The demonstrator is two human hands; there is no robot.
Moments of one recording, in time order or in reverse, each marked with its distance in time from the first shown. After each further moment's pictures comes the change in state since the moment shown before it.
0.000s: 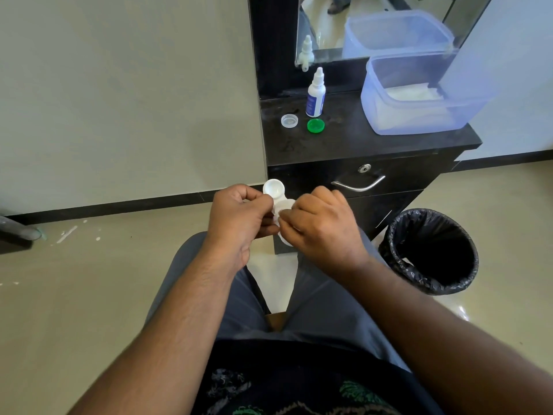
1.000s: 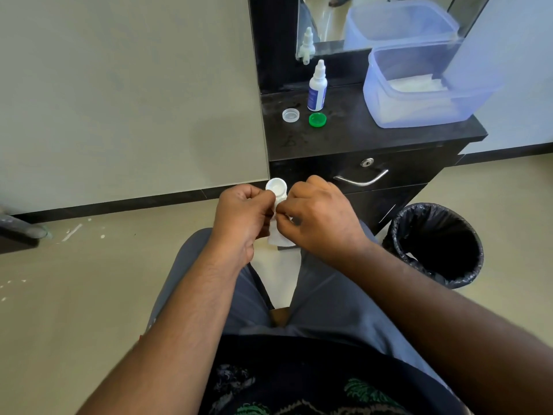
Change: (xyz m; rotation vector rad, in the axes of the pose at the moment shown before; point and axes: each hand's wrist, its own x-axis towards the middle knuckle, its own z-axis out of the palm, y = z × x) left_hand 0.005 -0.007 0.001 0.011 -0.012 -0.012; right_hand 0.016 -0.008 -0.006 0.112 -0.216 0.107
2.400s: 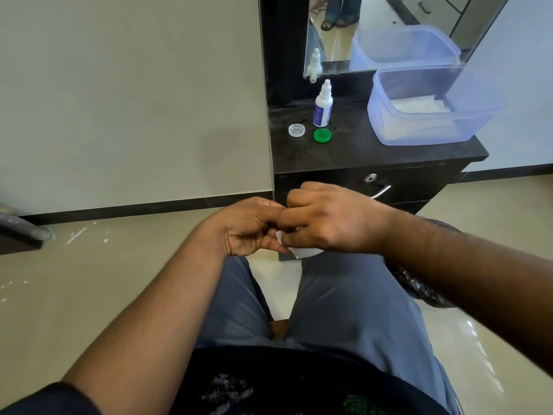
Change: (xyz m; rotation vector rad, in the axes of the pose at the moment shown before) left_hand 0.025 0.020 -0.017 0.005 -0.723 -0.334; right_hand 0.033 0.030 -0.043 -0.117 -0.261 -0.892
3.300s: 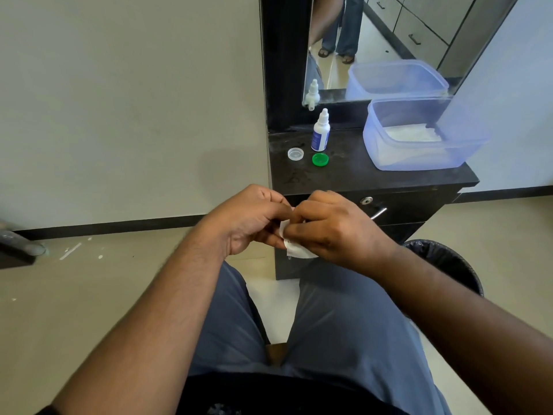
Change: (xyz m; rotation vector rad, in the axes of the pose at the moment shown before) left_hand -0.013 0.038 0.015 0.298 0.208 0.240; right_hand -0.005 -0.002 0.003 0.149 0.264 0.396
